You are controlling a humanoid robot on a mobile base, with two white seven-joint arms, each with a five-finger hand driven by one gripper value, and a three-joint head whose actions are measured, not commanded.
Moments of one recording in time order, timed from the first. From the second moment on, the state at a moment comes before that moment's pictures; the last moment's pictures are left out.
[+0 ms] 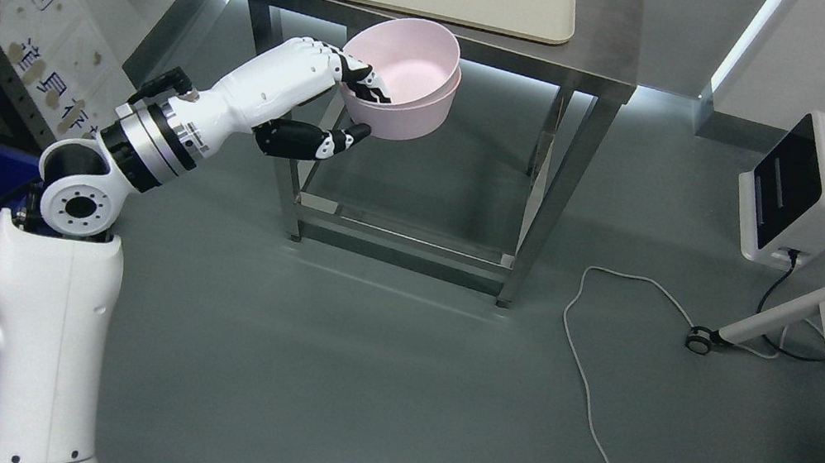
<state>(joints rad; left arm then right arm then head) -0.61 0.00 0.19 -1.52 -0.57 -0.67 -0.80 0.00 0.00 0.00 0.00 0.00 0.03 0.01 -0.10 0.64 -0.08</state>
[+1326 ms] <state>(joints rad) -0.73 0.00 0.17 -1.52 -0.57 -0.64 -0.77 0.00 0.00 0.00 0.00 0.00 0.03 0.00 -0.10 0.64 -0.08</state>
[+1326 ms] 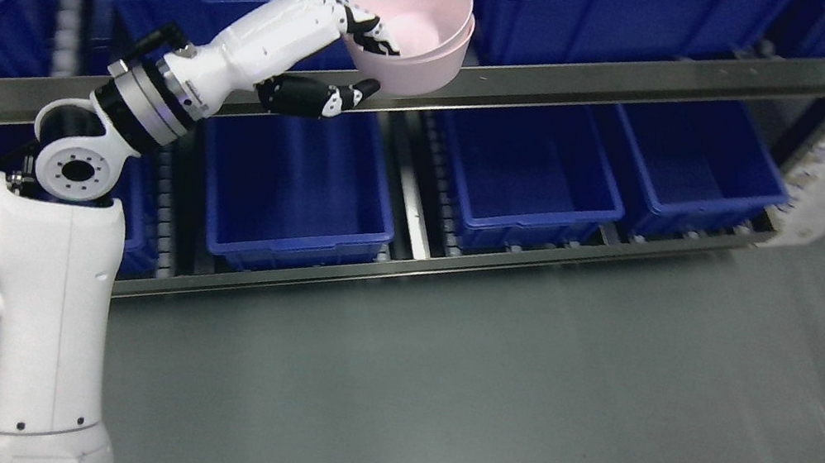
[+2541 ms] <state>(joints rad) -1.07 0.05 0.00 -1.43 -0.60 -0.32 -0.76 0.00 0.00 0.00 0.00 0.02 0.03 0.01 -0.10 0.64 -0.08</state>
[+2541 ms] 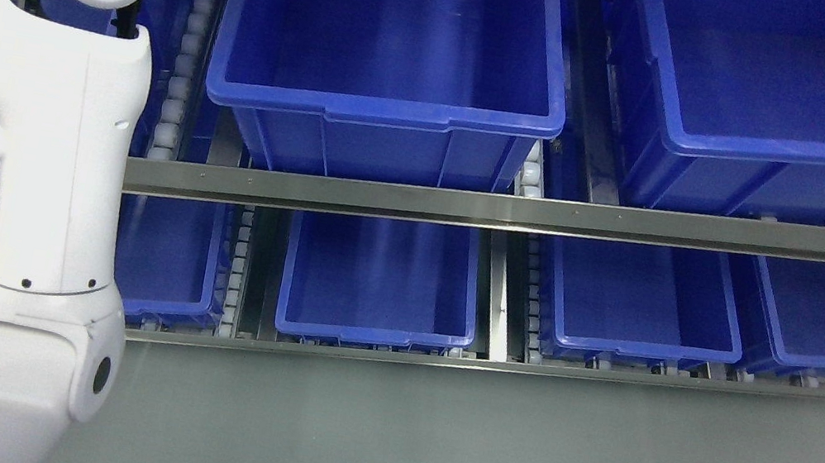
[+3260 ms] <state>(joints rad) -1.00 0.23 -0.07 -1.34 -0.59 -0.29 -0.96 0.00 0.00 0.00 0.00 0.00 0.03 0.01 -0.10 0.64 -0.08</state>
